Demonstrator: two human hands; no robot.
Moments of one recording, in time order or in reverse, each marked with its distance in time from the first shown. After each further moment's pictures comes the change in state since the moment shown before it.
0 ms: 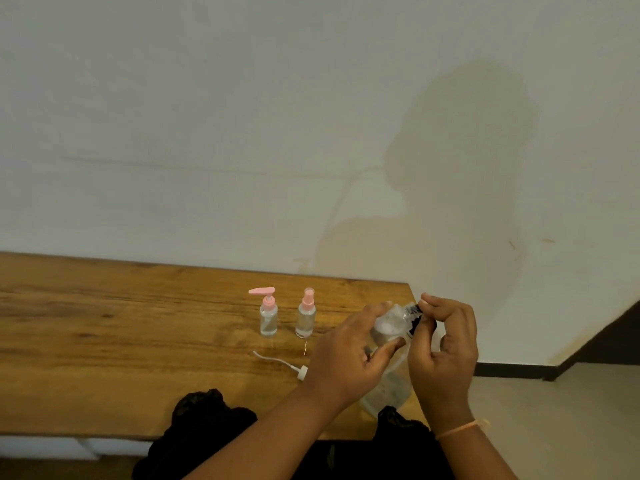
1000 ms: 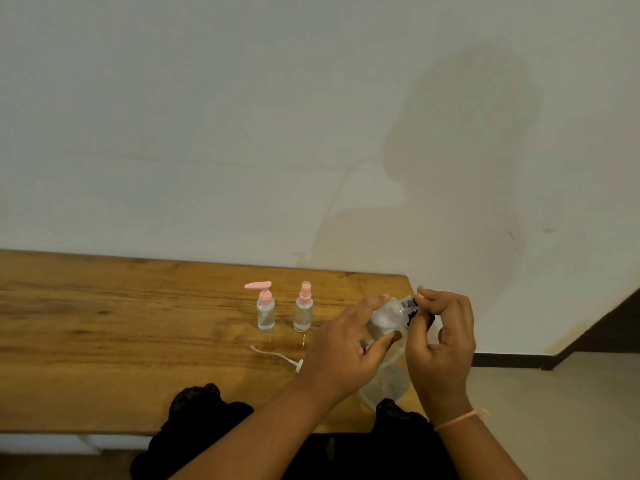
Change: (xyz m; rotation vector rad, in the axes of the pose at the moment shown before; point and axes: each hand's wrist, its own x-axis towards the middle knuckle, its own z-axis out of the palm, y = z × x) left_hand 0.000 -0.001 -0.002 0.000 -0.013 0.010; right_hand -0.001 0.003 -0.001 -0.003 -0.017 0.013
